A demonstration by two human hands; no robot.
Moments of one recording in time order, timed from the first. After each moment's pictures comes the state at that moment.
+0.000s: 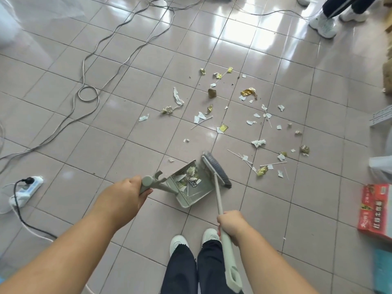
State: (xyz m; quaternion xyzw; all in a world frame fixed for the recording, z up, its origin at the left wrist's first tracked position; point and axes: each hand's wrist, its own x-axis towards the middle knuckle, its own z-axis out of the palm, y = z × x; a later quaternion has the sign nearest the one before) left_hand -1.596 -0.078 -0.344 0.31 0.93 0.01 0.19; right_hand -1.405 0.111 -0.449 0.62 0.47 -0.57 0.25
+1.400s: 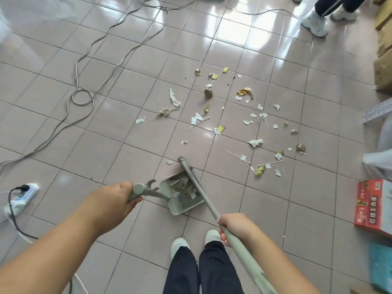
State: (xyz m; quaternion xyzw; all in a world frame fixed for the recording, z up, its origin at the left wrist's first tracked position) left_hand -1.629 -0.102 -0.338 0.38 0.90 -0.01 0.21; right_hand -1.417 0.109 -0.383 0.60 0.39 -0.65 0.26
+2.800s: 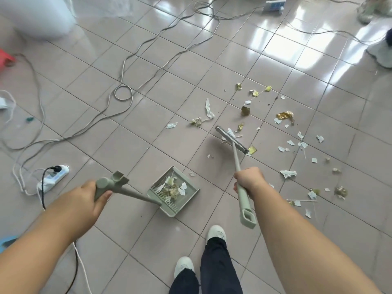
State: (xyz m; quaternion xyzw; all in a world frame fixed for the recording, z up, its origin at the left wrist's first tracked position) left_hand -1.705 -0.158 -0.324 0.12 0.98 0.02 0.17; right_hand -1.624 0.204 -0.443 0.57 0.61 -0.52 0.19
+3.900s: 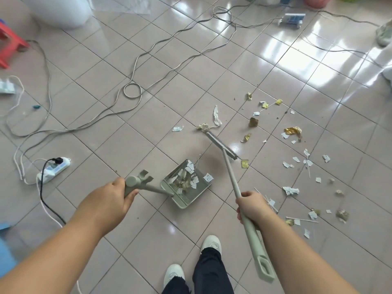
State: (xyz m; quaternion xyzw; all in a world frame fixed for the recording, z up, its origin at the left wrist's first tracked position) left_hand -1.724 -0.123 -0.357 0.14 0.98 0.06 0.16; right_hand -1.622 0.193 -0.428 0.53 0.61 -0.53 0.25
